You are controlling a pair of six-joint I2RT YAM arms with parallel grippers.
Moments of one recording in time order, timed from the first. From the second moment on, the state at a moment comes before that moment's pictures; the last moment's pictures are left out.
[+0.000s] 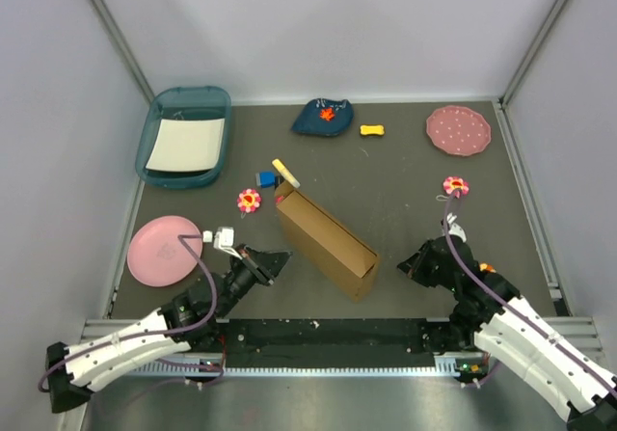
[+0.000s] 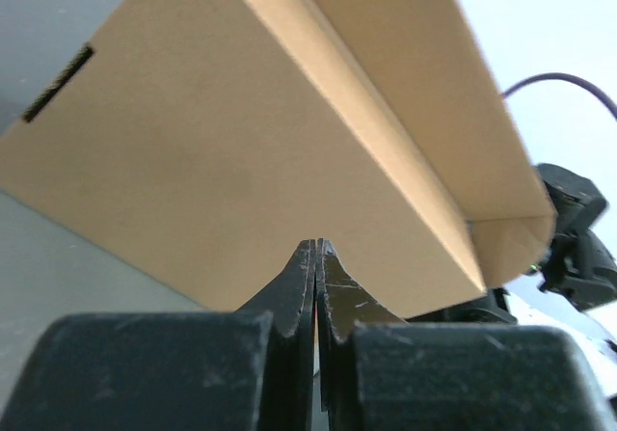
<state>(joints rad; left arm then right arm) -1.08 0.16 0.05 0.16 -0.38 -0.94 0.60 0.48 0.31 -0.56 0.07 0.99</state>
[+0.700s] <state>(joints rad) -1.15 0.93 0.05 0.51 -0.27 -0.97 0.60 0.47 0.22 -0.48 -0.01 0.98</state>
